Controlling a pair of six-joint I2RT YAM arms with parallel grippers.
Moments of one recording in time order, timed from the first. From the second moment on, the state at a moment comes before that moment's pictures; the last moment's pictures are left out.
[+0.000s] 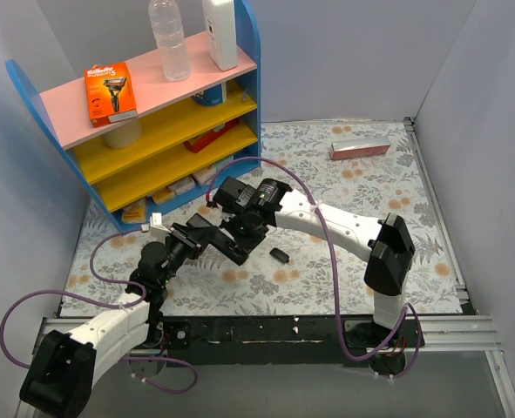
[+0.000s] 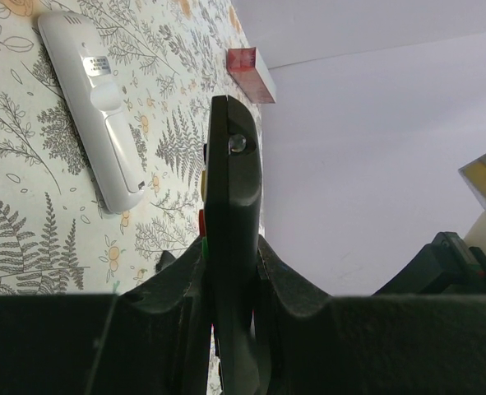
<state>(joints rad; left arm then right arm) -0.40 0.80 0.04 0.66 0.10 -1.30 1.10 1.86 1.74 -1.09 -0.07 0.24</state>
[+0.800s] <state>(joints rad) -0.40 0.79 0.04 0.63 0.12 -1.33 1.10 1.93 1.81 -1.14 -0.09 0.25</state>
